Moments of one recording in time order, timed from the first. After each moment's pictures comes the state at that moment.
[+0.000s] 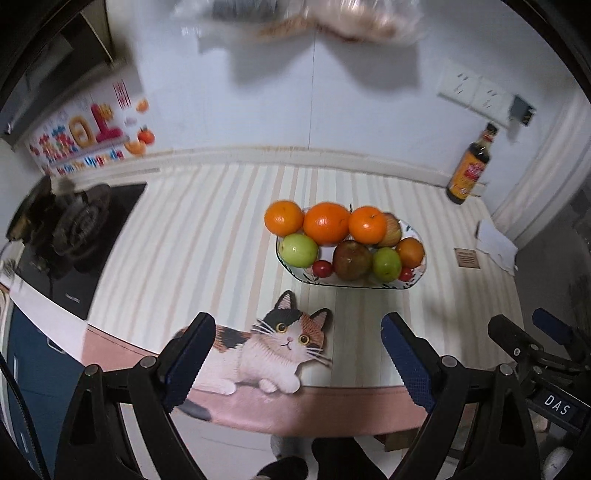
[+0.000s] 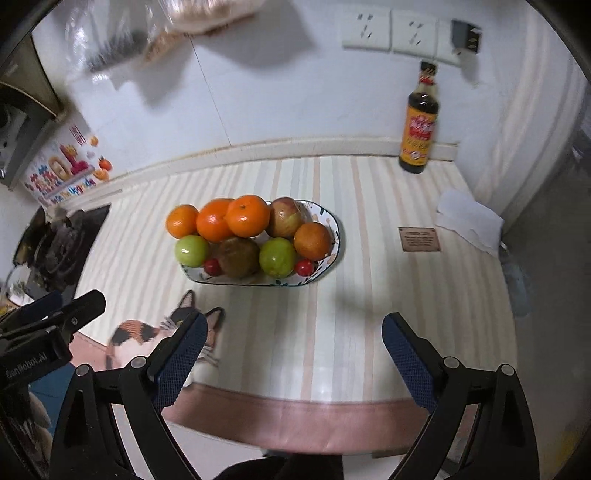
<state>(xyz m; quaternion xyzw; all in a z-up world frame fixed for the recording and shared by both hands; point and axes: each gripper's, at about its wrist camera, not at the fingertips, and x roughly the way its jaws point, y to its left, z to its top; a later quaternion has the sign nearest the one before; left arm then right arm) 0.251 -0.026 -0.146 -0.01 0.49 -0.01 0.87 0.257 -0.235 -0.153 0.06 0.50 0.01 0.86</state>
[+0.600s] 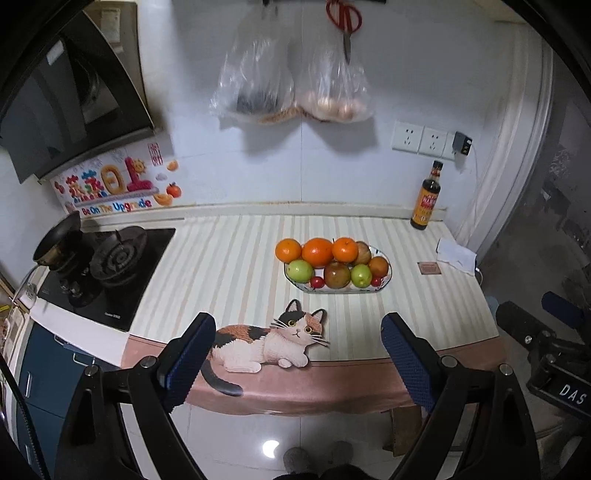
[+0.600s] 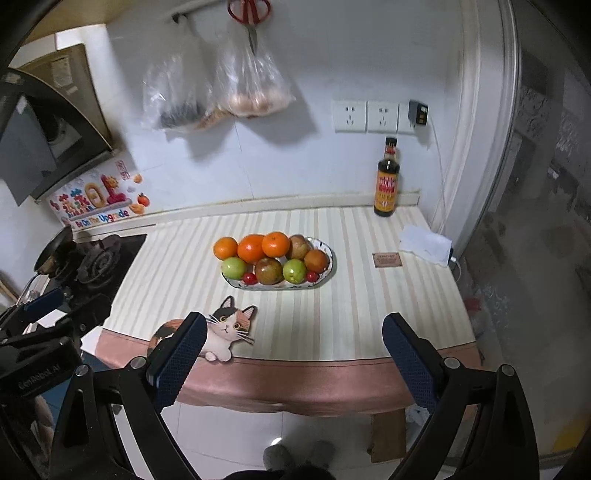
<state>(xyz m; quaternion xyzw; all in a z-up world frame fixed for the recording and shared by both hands) 0.115 -0.014 -0.050 0.01 0.39 -0.03 0.92 0.090 -0.205 -0.019 0.05 0.40 -0.01 0.91</state>
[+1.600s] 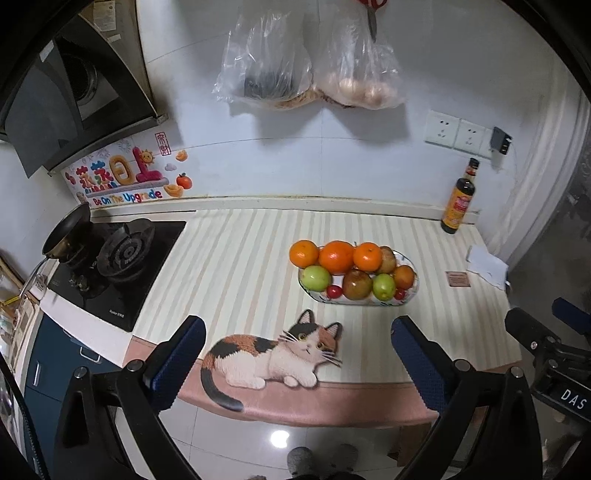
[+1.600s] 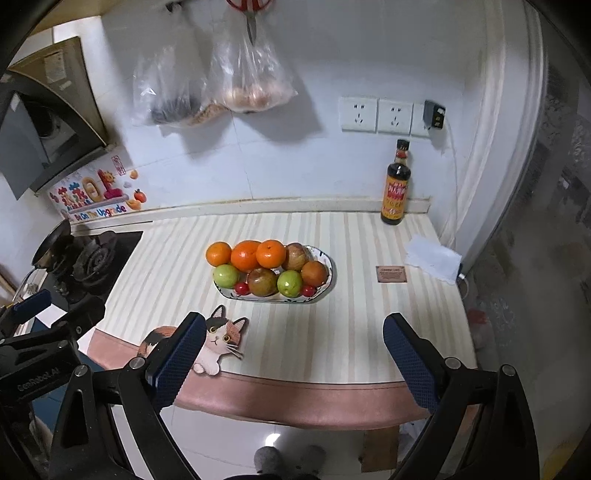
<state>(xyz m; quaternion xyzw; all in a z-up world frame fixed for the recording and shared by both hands) 0.198 -0.031 -0.078 0.02 0.43 0.03 0.90 0.180 -0.226 -0.050 0.04 0.44 0.01 0.90</state>
